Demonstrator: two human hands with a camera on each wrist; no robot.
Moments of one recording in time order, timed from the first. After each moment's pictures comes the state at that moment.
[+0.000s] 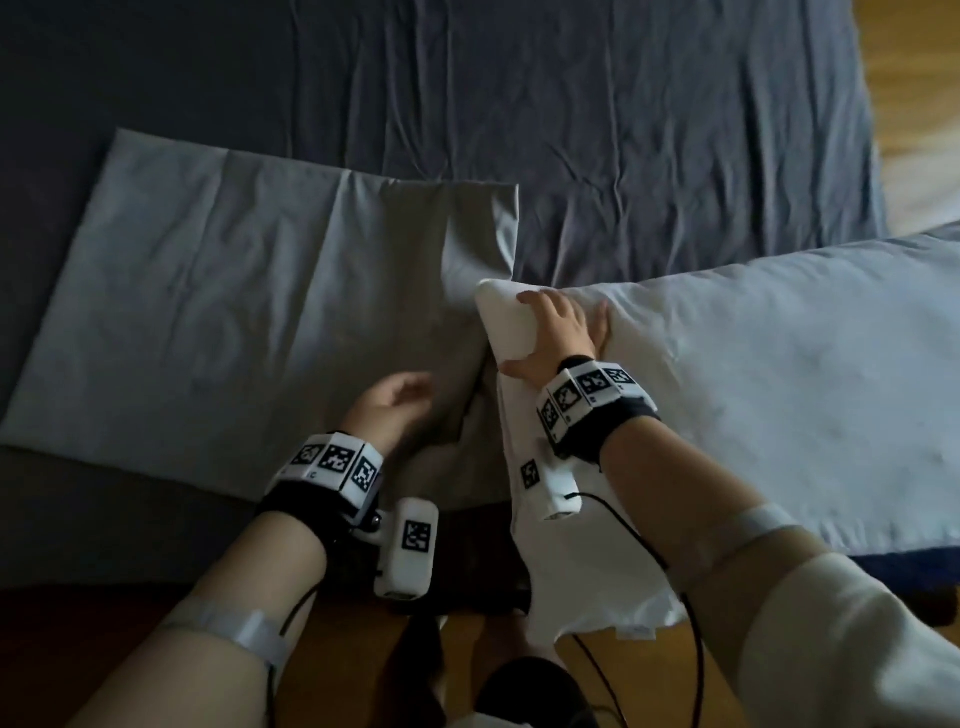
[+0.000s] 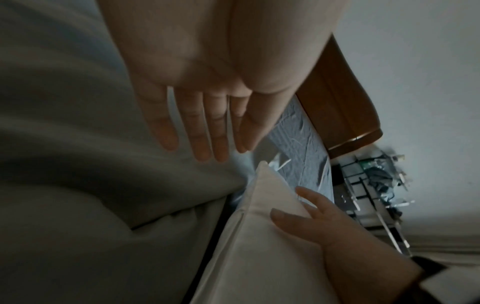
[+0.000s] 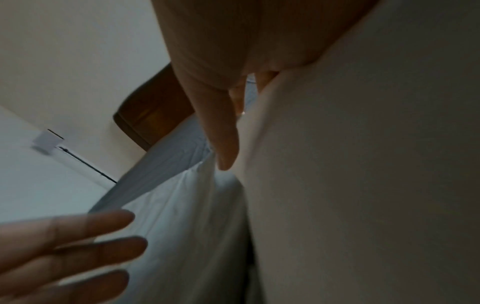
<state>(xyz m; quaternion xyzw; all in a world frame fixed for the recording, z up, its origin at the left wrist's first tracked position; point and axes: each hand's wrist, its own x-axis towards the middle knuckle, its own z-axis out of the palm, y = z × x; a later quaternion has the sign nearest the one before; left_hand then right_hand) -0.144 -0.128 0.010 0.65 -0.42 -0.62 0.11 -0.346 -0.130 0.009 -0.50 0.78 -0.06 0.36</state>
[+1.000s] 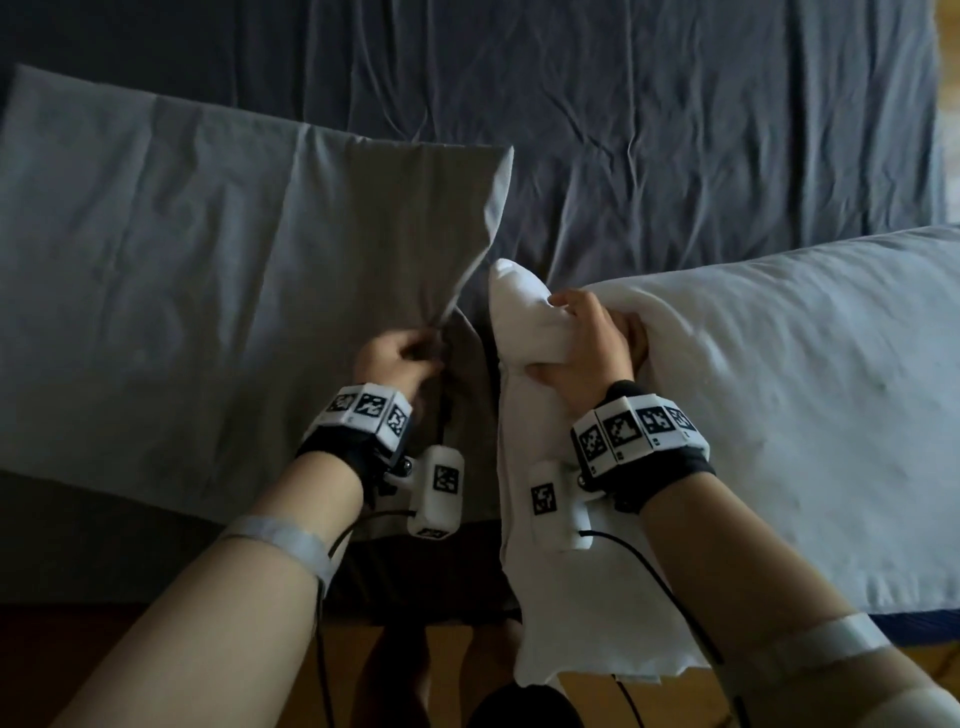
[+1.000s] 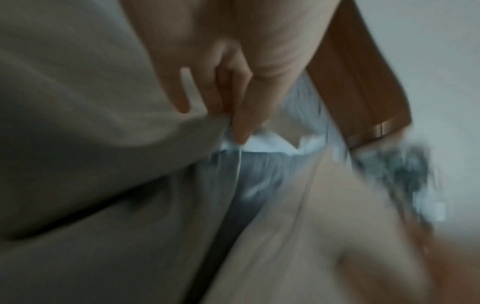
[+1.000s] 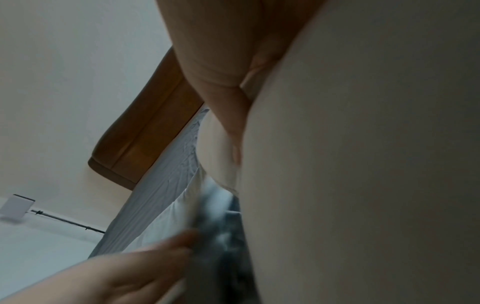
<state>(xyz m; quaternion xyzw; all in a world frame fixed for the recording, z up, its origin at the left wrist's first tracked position) -0.187 -0.175 -0.045 0.68 -0.49 -0.53 0.11 -0.373 -0.120 -0.019 -0.42 0.80 -0.19 0.39</state>
